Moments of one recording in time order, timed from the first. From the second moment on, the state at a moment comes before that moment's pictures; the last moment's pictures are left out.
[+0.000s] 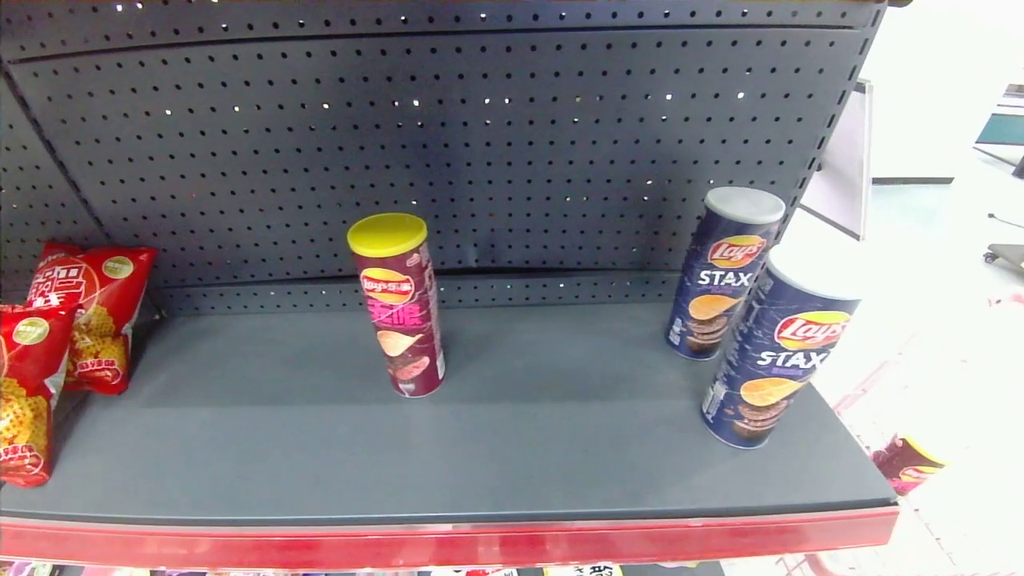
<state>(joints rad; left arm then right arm) 0.00 0.01 0.00 0.00 0.03 -0.01 0.00 0.00 0.00 0.00 -0.01 0.00</state>
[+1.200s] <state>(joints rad) 0.00 0.01 0.00 0.00 0.03 -0.01 0.00 0.00 0.00 0.00 -0.01 0.00</state>
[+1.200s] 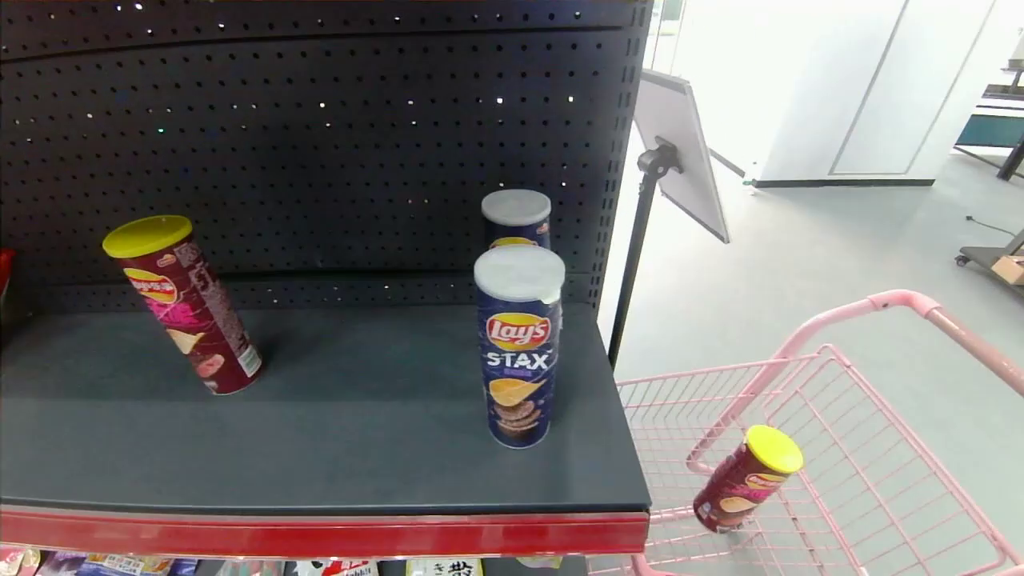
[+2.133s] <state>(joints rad) 0.00 0.01 0.00 0.00 0.03 -0.01 0.00 0.00 0.00 0.00 -0.01 0.00</state>
